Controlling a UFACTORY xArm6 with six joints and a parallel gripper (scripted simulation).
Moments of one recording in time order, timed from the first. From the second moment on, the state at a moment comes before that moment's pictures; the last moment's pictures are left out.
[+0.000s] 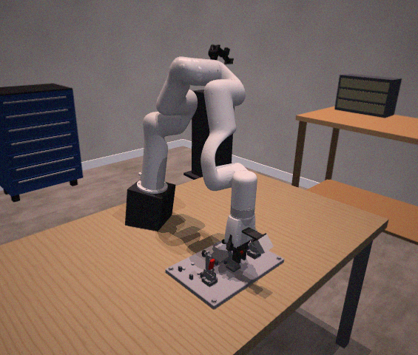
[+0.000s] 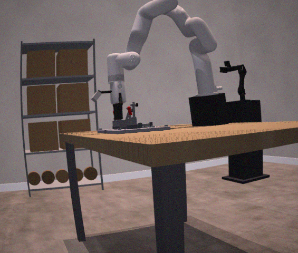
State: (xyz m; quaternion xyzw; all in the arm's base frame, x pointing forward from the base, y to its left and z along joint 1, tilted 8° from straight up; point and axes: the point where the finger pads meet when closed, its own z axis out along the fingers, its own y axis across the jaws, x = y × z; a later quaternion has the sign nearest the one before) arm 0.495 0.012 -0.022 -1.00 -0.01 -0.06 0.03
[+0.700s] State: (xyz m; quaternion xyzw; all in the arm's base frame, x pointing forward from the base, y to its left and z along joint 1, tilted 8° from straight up) arm 0.515 0.013 -0.029 -1.00 -0.01 -0.06 0.03
